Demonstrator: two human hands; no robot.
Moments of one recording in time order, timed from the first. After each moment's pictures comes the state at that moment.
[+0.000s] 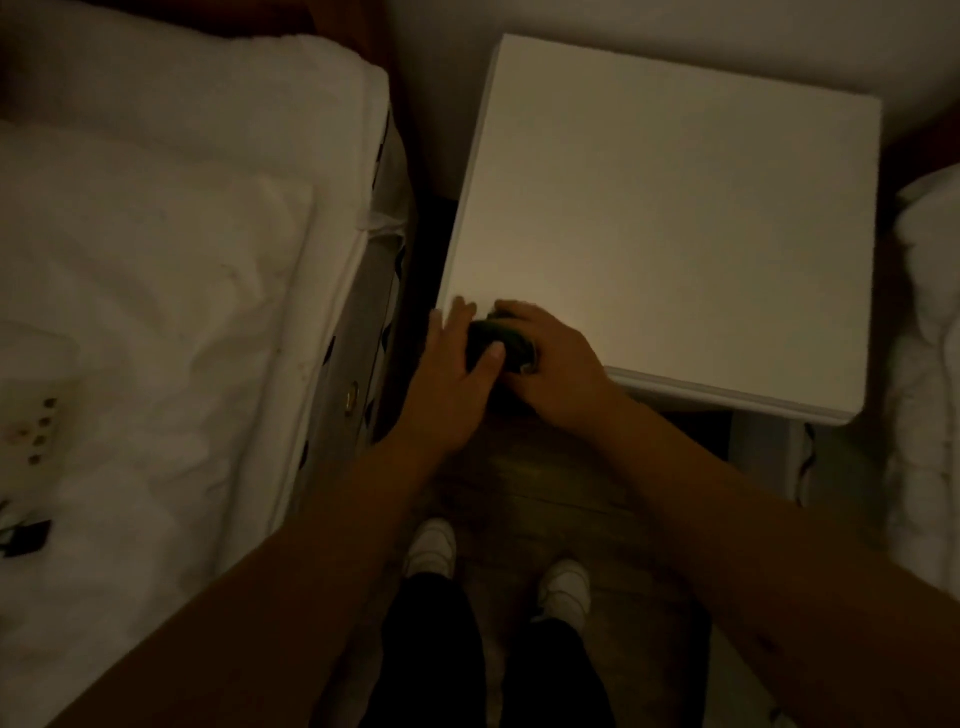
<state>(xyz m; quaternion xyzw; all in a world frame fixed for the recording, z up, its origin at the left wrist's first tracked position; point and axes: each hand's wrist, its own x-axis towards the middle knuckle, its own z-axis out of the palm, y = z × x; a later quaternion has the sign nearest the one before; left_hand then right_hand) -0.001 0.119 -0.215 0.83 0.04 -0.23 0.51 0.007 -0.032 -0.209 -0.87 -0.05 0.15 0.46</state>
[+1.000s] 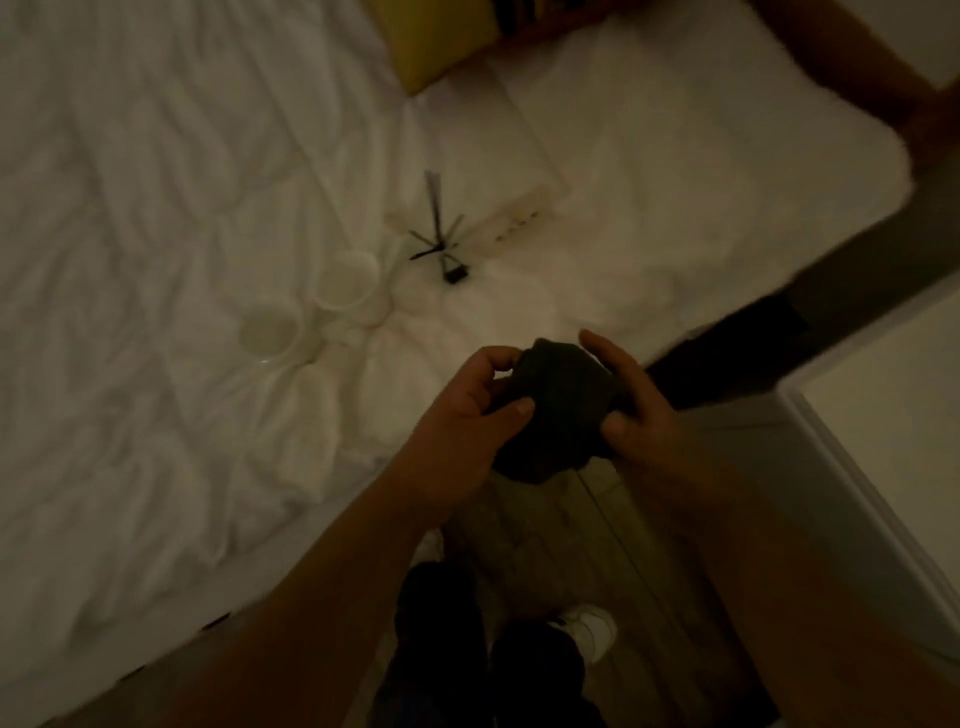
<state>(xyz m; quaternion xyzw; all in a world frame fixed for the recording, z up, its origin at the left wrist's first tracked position) -0.230 0.336 -0.069 0.53 0.29 0.00 0.80 -0.109 0.188 -0.087 -0.57 -0.16 0.51 0.62</state>
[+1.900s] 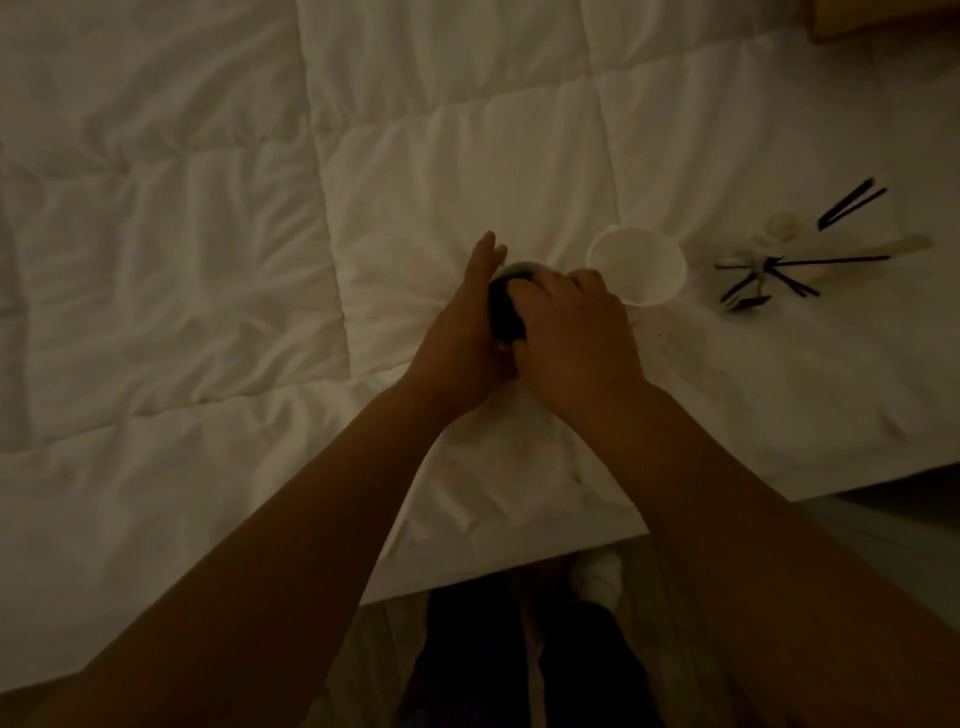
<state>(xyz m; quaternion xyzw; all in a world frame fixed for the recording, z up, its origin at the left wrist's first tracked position) -0.358 0.582 -0.197 0.74 0.38 0.10 0.54 -0.253 0.519 -0.155 -0.81 -0.58 0.13 0.04</state>
